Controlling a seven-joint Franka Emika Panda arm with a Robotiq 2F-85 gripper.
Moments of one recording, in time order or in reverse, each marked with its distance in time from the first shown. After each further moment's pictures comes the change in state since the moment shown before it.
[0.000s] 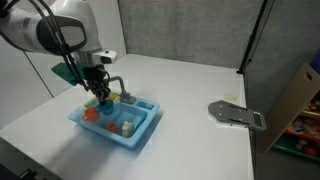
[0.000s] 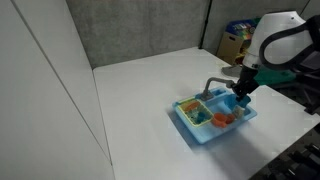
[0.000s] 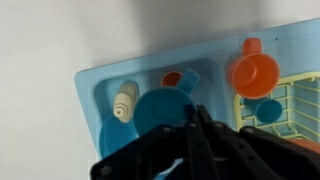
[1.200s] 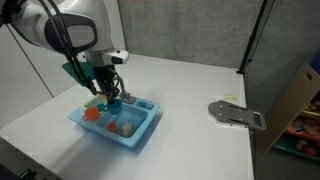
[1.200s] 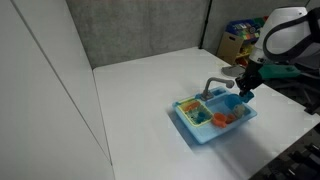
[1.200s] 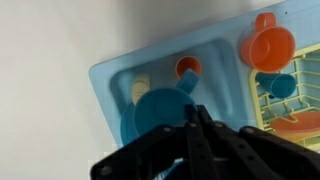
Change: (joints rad) arm -0.057 0.000 -0.025 0.019 0.081 -0.001 -0.056
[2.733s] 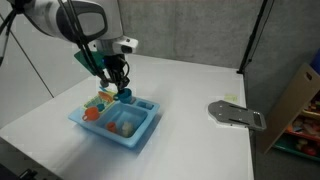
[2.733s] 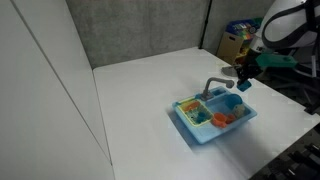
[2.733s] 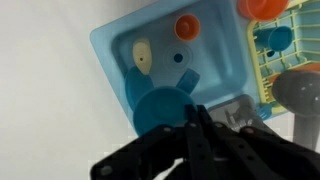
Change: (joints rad) arm -0.005 0.018 -0.036 0.098 0.015 -0.004 0.018
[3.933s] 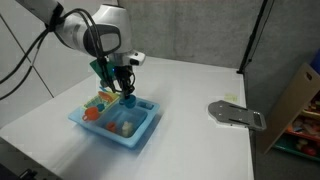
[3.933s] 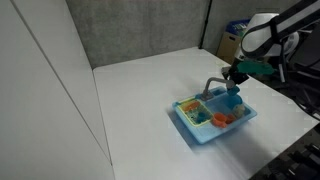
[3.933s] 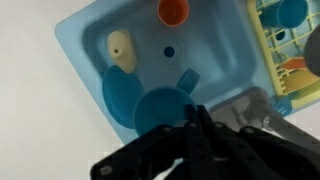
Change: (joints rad) arm 0.011 0.213 0.004 0.165 0.041 -0.003 0.078
